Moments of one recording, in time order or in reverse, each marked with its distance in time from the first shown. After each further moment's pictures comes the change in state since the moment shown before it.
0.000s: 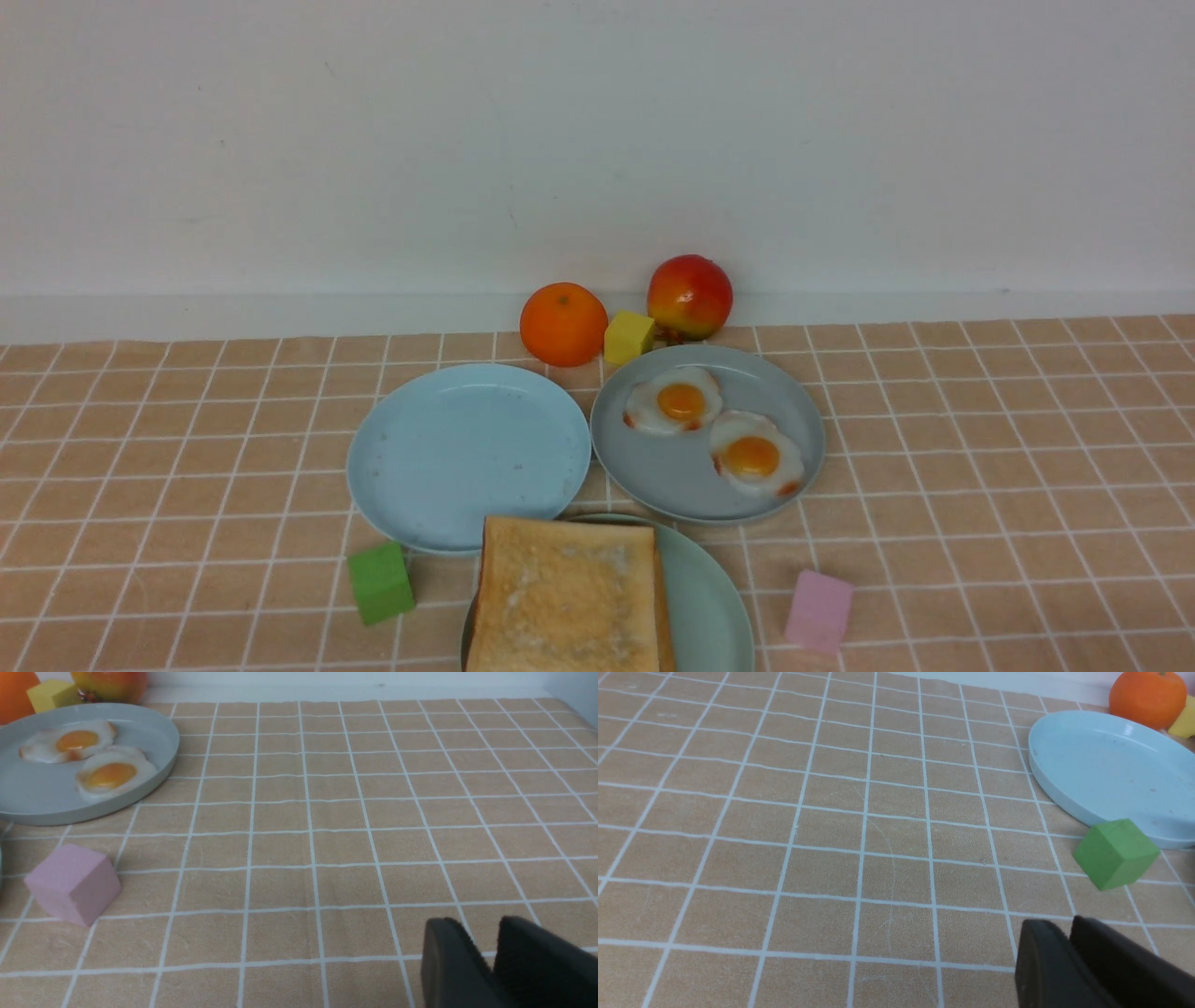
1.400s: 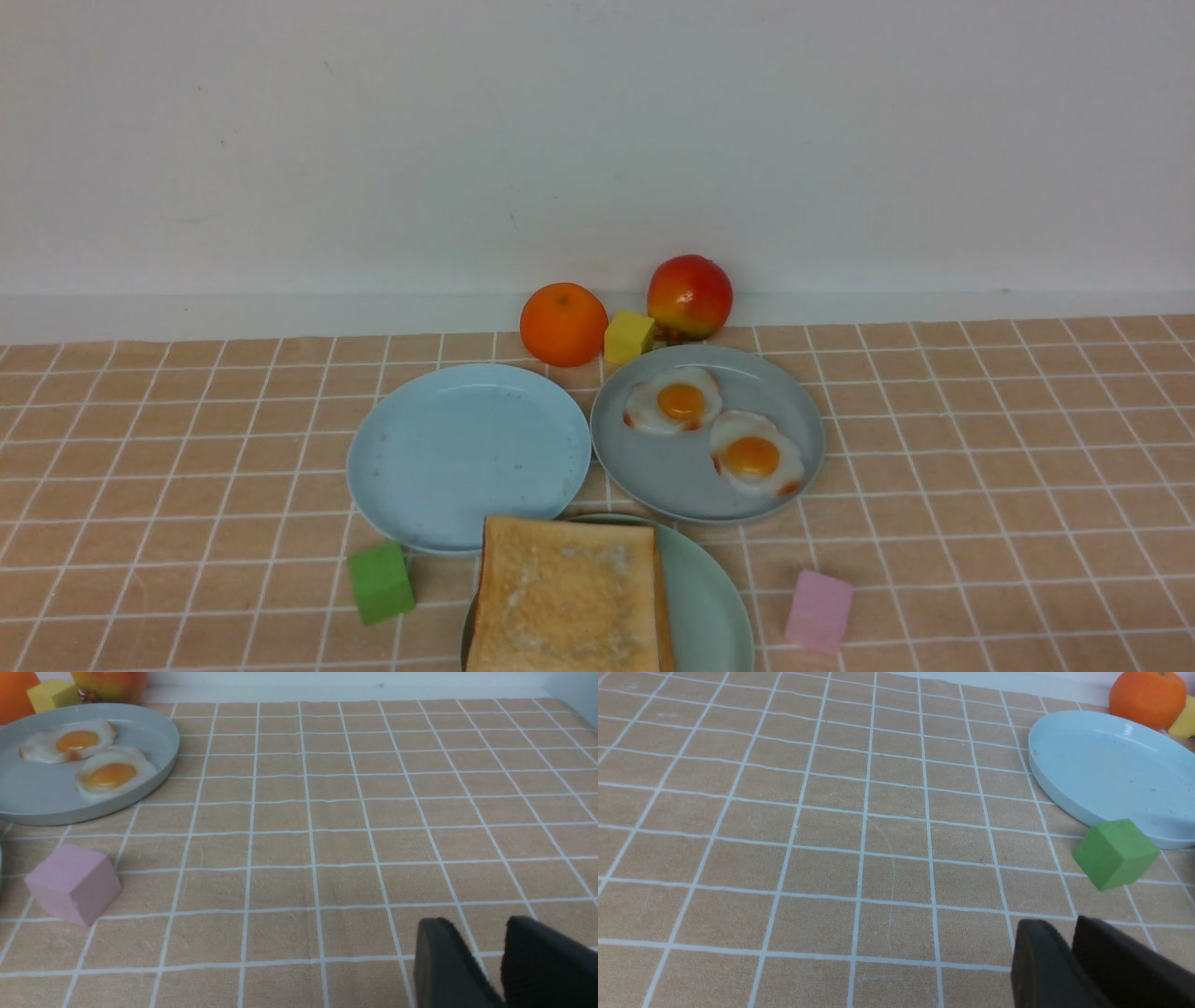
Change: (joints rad) right arm 0.000 0.000 0.000 0.000 0.000 0.000; left arm 0.000 0.000 0.000 0.000 0.000 0.000
